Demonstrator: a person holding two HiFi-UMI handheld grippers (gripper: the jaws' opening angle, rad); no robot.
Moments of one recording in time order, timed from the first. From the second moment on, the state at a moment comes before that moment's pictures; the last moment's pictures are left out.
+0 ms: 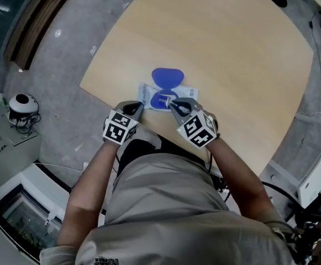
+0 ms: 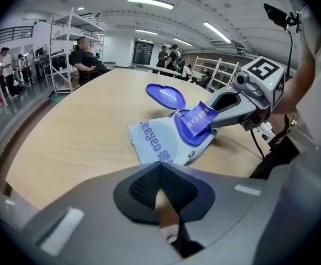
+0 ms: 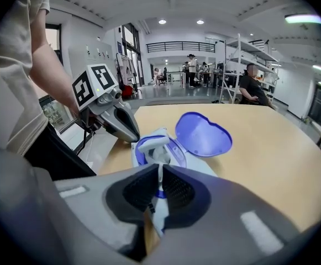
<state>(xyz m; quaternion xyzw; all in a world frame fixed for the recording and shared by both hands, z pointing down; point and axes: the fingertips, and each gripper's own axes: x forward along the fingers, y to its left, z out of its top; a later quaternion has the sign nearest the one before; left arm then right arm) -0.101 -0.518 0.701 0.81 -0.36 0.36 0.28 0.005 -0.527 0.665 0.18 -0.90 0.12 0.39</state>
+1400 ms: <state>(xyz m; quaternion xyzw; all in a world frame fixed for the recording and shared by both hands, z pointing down) -0.097 -0.515 0.700 0.81 -0.37 0.36 0.28 0.076 -0.556 0.632 0.31 -0.88 0.14 0.34</state>
